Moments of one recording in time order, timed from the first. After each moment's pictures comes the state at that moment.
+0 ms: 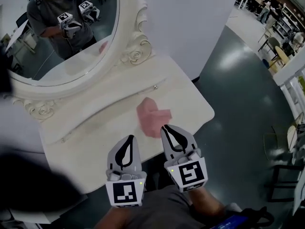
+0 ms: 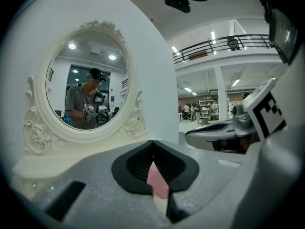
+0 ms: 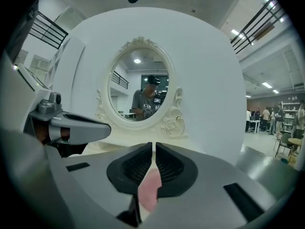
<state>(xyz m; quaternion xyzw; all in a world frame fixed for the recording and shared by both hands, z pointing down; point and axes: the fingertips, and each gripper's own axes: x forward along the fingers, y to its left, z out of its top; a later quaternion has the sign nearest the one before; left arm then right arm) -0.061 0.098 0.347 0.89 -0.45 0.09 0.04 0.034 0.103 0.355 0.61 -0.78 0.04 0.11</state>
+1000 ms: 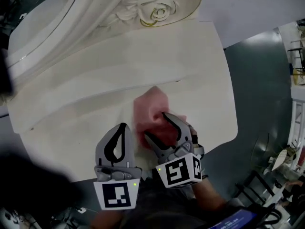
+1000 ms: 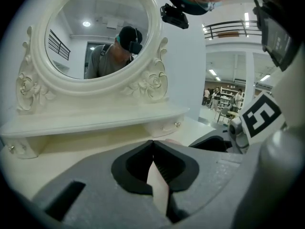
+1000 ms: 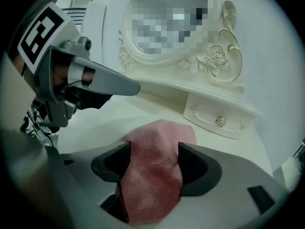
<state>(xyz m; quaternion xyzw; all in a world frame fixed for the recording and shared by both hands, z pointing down) -0.040 -0.029 0.498 0.81 -0.52 0.19 0.18 0.028 -0.005 0.563 0.35 -0.85 0.11 0.37</state>
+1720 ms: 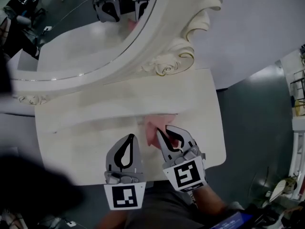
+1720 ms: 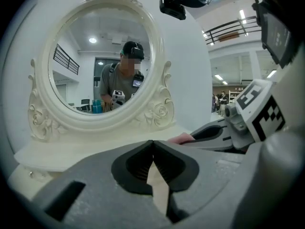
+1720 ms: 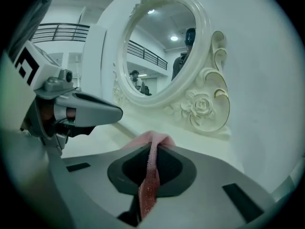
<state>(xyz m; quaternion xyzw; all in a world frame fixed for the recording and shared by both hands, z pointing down) -0.044 -0.046 0.408 0.79 -0.58 0.15 0.11 0.023 -0.064 0.441 0.37 -0.89 0.07 0.25</state>
